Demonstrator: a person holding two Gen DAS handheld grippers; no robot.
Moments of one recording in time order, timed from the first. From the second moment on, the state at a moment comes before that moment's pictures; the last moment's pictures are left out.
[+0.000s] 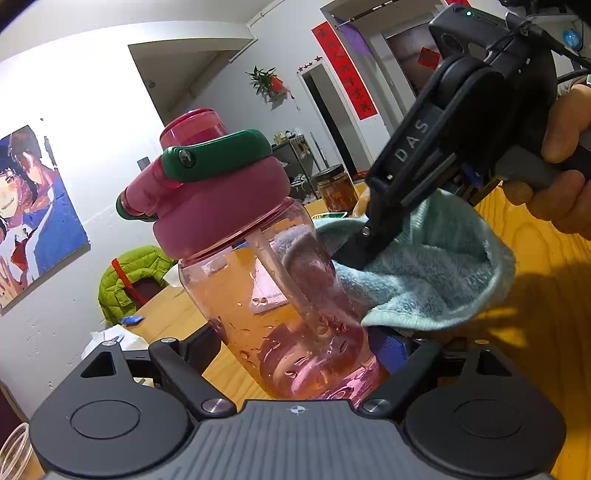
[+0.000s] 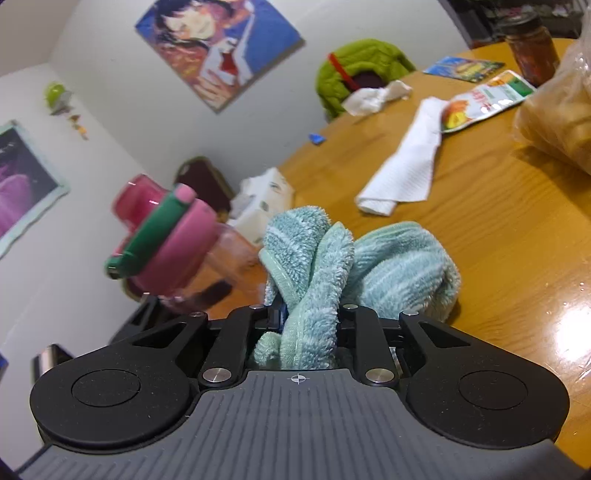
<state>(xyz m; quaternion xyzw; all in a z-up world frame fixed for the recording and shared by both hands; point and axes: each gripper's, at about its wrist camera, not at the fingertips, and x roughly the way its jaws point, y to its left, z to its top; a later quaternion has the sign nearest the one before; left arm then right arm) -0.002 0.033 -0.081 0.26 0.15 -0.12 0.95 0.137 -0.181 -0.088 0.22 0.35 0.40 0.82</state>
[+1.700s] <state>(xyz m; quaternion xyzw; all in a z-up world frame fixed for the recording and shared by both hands) 0.000 0.021 -0.063 0.26 0.16 -0.11 0.94 0.148 -0.181 -0.098 0.28 0.31 0.39 0.82</state>
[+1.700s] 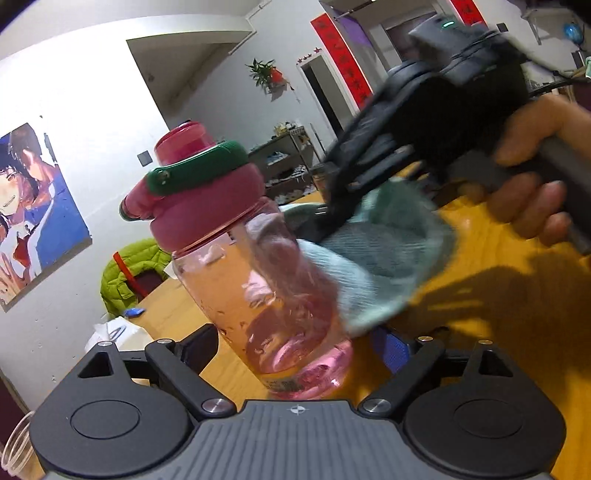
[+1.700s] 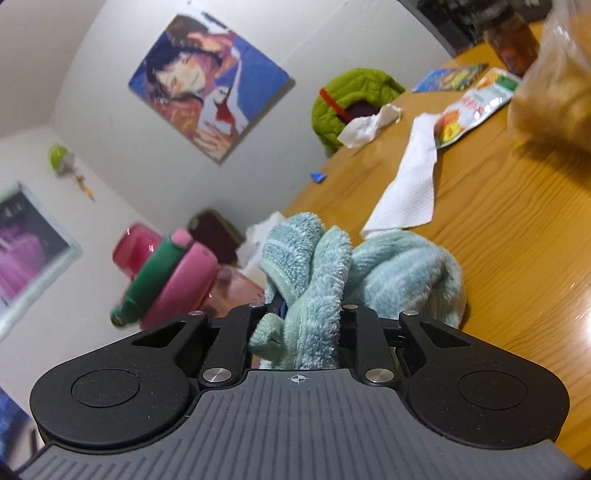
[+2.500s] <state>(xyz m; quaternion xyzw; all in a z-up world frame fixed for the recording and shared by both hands) 0.011 0.025 -0.059 0.27 0.16 -0.11 0.94 0.138 -0.202 -0.090 0.33 0.29 0.45 0.78</state>
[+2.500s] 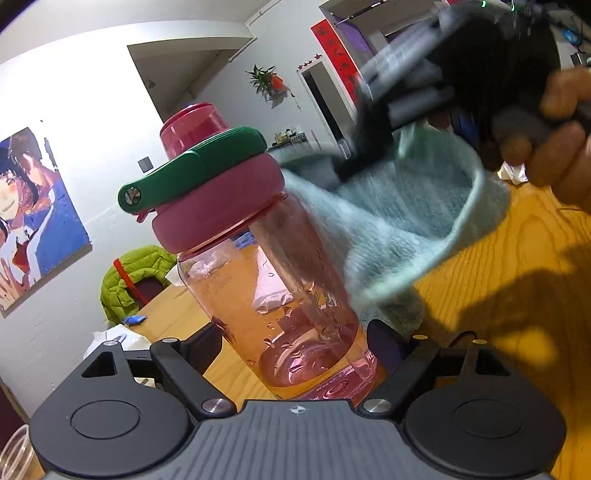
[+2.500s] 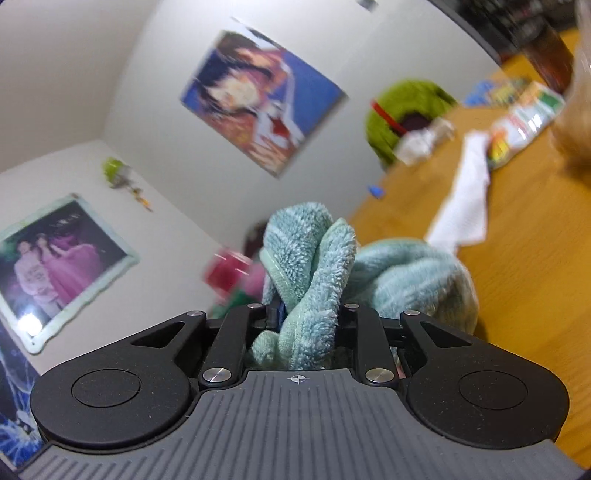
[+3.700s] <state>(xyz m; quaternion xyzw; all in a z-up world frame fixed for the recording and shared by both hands) 0.000 0.029 -0.064 0.24 0.17 -0.12 0.95 0.147 -0.170 -0.109 0.22 0.37 0.36 0.83</state>
